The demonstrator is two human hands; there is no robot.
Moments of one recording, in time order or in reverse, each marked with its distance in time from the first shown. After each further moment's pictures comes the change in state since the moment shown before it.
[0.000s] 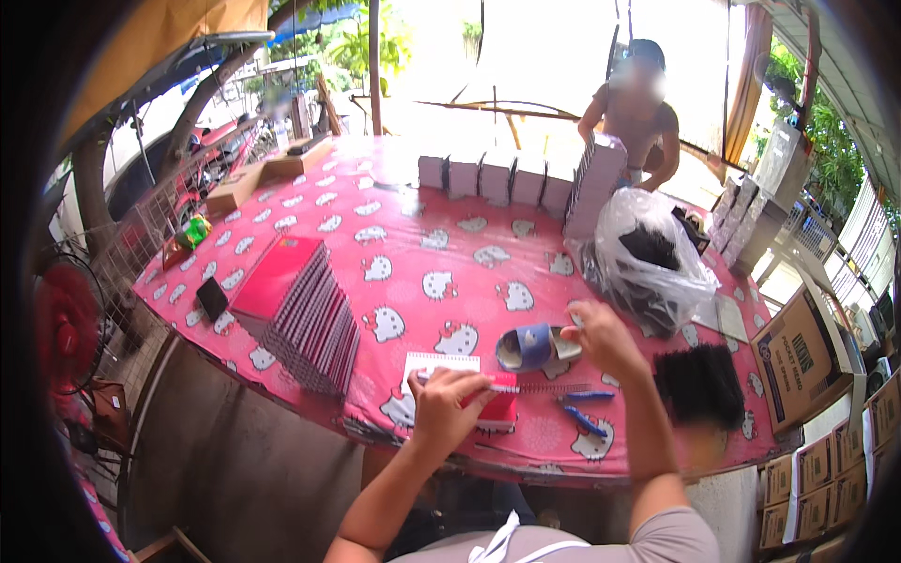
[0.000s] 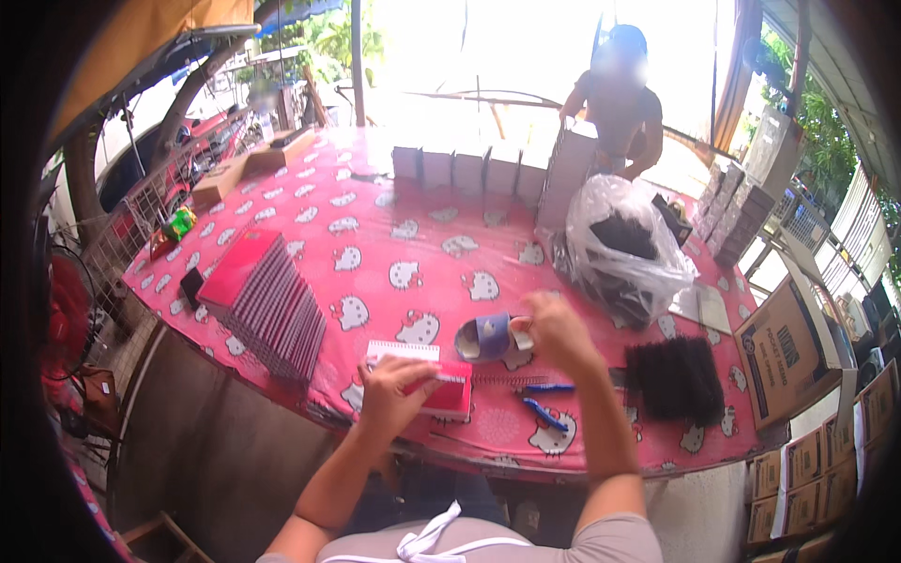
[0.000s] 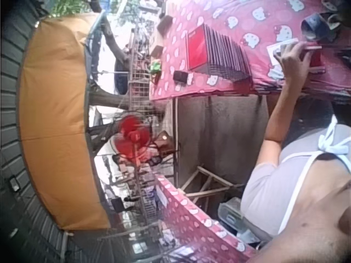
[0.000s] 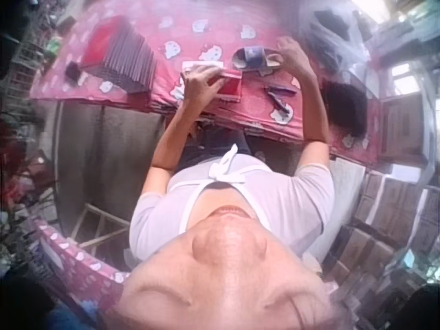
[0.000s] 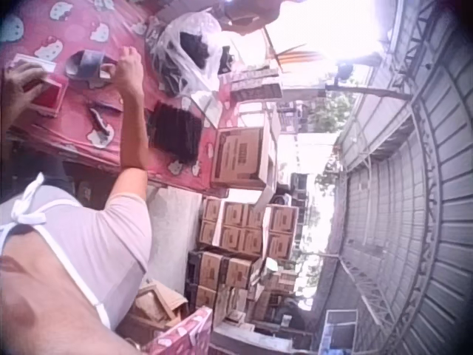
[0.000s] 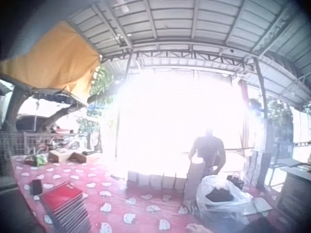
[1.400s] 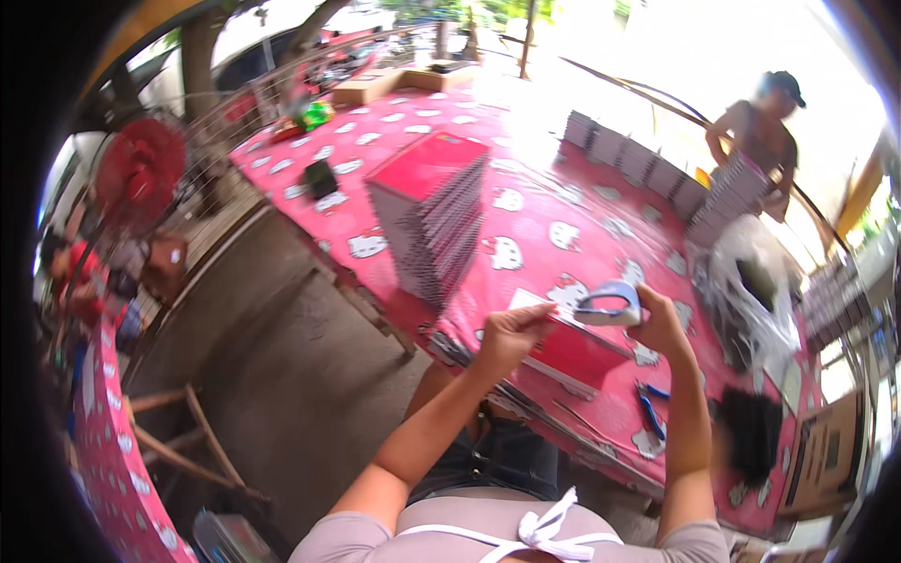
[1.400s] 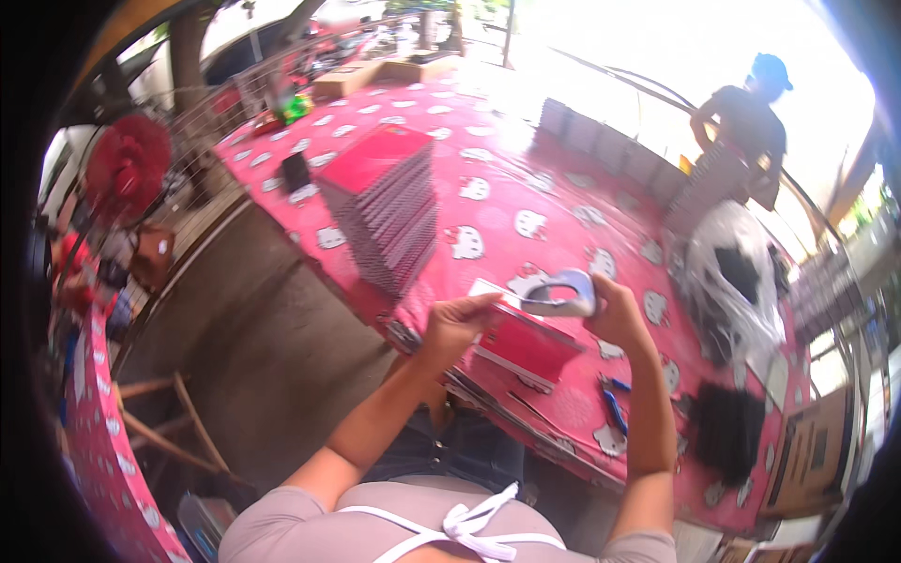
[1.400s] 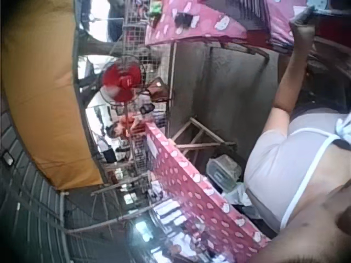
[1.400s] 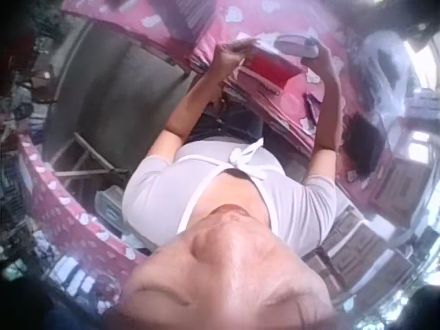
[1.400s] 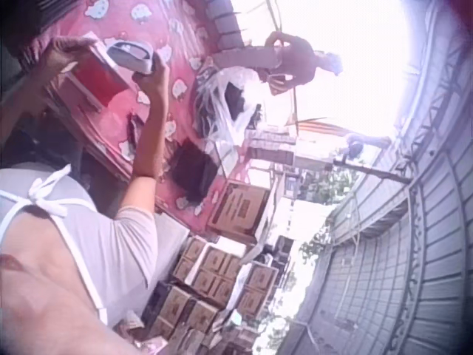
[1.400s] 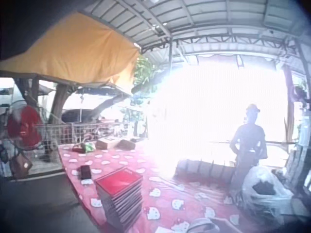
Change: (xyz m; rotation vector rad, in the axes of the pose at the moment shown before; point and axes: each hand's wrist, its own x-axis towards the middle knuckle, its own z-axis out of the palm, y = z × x) left_hand -0.033 -0.044 -0.005 -0.926 0.173 -0.493; right_hand 0.030 -0.033 0.049 0.342 -0.210 -0.134
